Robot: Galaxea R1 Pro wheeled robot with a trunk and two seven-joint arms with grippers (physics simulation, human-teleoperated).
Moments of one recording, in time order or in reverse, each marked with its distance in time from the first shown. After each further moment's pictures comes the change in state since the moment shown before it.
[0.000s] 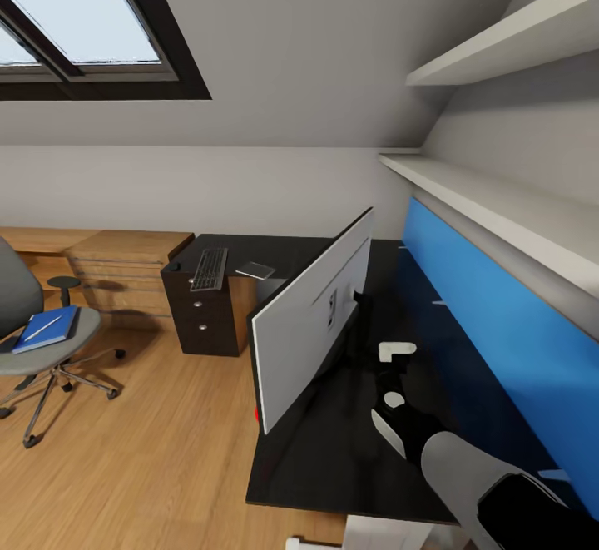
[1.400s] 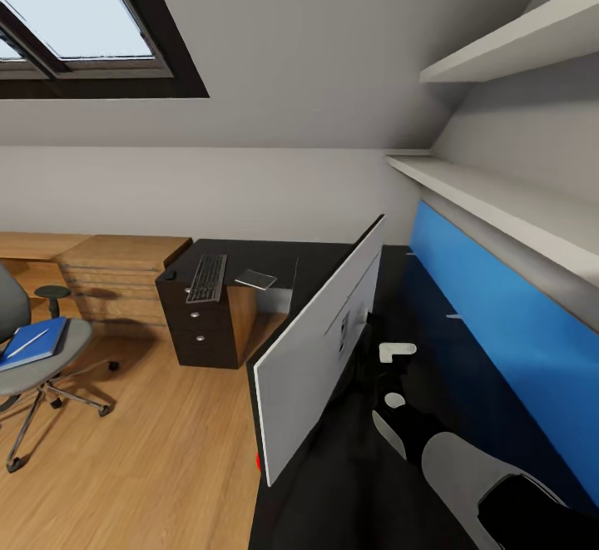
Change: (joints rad) left arm 0.000 -0.001 -0.005 0.000 -0.007 -0.003 0.000; right arm 0.001 -0.002 -0.002 0.003 0.005 -0.002 0.002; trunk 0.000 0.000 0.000
